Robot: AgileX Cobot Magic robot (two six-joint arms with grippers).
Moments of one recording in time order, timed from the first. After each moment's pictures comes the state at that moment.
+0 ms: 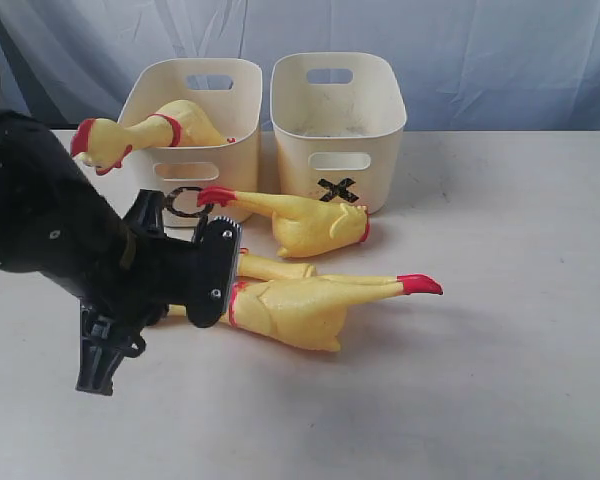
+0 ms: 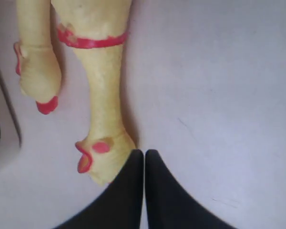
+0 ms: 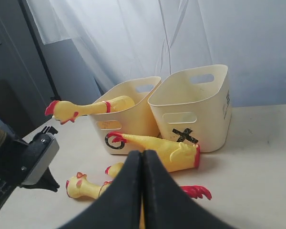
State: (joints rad) left arm -0.71 1.53 -0.88 0.27 0.72 0.81; right arm 0.13 0.01 -0.27 0.79 0.54 -0.44
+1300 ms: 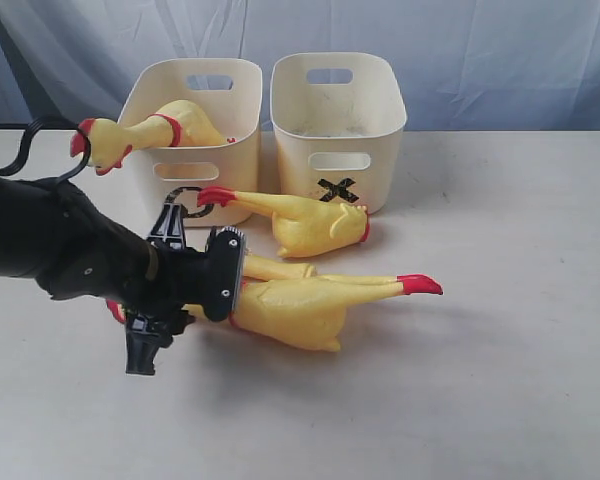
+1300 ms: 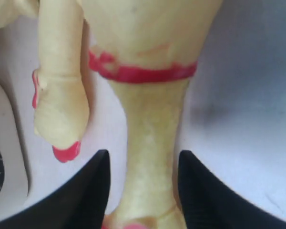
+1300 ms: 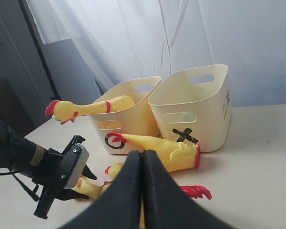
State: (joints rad) left arm -0.57 1.76 -0.82 0.34 0.23 0.82; right arm 0.13 0.01 -0.27 0.79 0.54 -0.44
